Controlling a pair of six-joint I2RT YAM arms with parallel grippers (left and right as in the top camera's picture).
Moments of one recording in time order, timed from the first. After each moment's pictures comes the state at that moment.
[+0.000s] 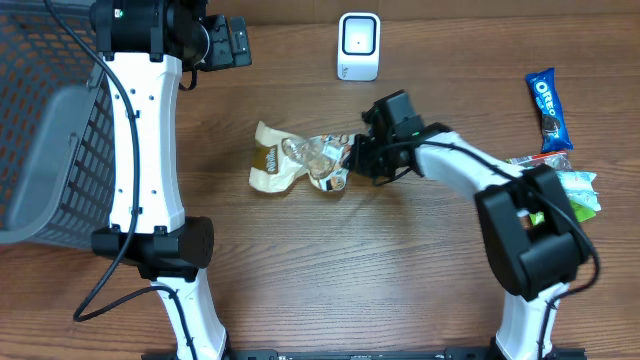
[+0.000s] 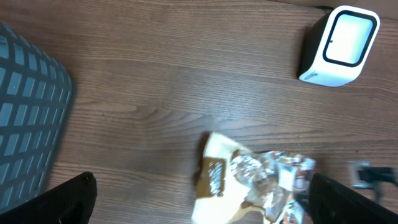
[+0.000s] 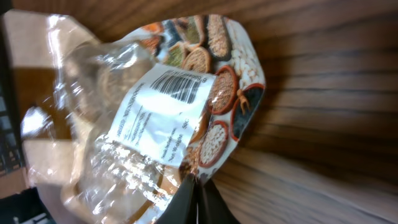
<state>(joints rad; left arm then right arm) -0.07 2.11 2.62 -1.56 -0.03 -0.23 0.42 2.03 1.30 -0.37 -0.53 0.59</state>
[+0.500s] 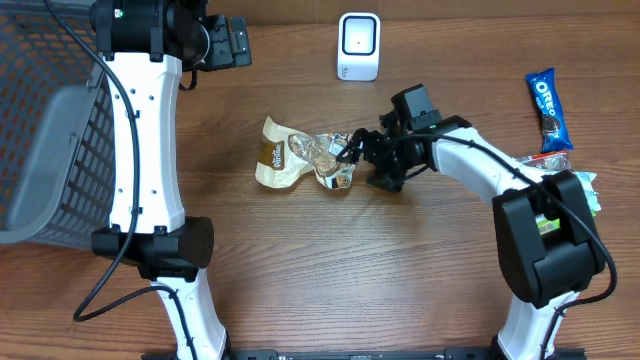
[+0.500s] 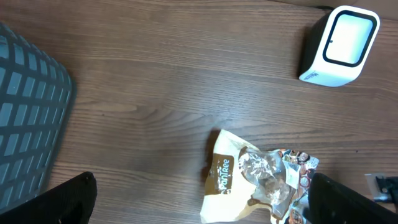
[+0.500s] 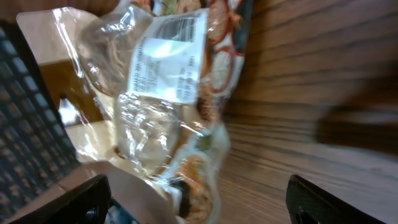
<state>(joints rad) -0.07 2.11 2.62 -1.56 -0.03 -0.23 0.39 1.99 1.30 -0.47 -0.65 0.85</state>
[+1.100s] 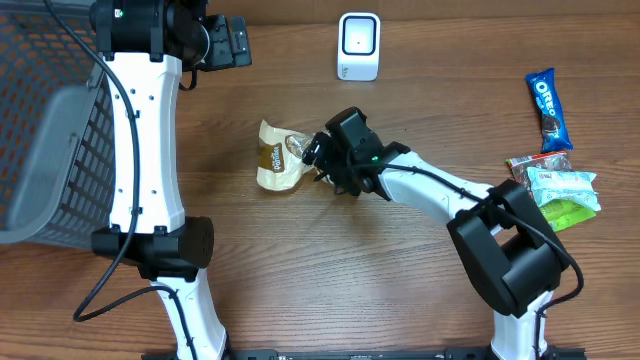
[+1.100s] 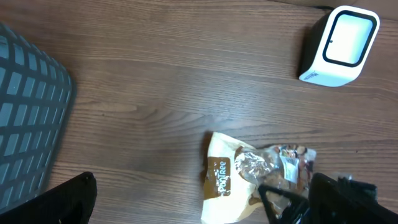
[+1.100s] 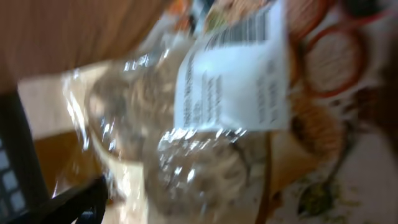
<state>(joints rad) -0.07 2.11 2.62 -1.56 -0.03 -0.23 0.63 2.04 1.30 -0.21 -0.14 1.14</state>
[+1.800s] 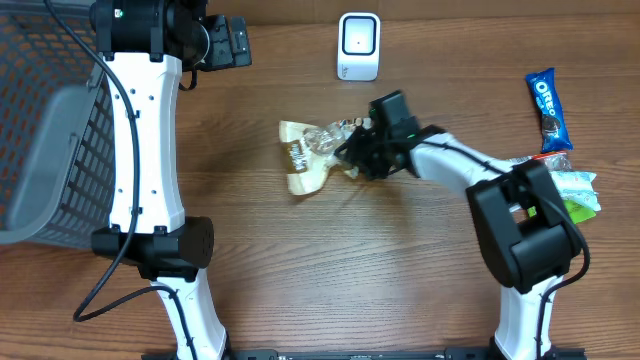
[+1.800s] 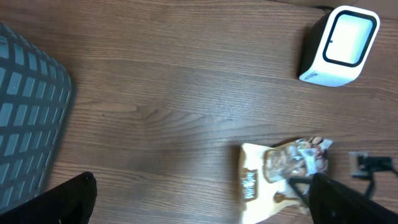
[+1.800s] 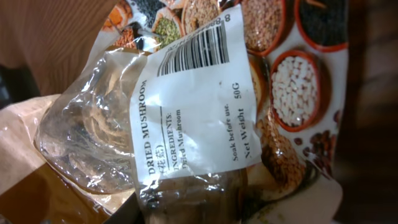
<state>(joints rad) -0.07 2.11 2.62 -1.56 -0.03 -0.23 0.40 2.09 1.30 -0.24 -0.51 0.85</state>
